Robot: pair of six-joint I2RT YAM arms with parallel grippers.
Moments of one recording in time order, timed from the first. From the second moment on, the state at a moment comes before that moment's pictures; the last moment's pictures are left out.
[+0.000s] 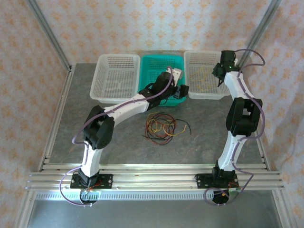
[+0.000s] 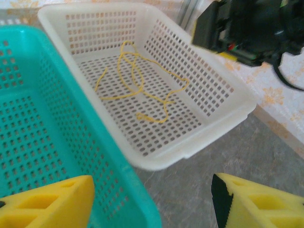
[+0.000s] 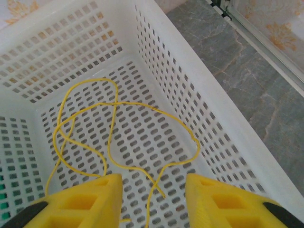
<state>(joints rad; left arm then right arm) -0.71 2.00 1.64 -0.05 0.00 -0.30 -0.07 1.98 1.73 -0.53 0.16 0.46</state>
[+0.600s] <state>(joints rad) -0.71 1.53 0.99 -0.01 -0.13 -0.37 0.24 1.38 1.10 -0.42 0.20 0.49</state>
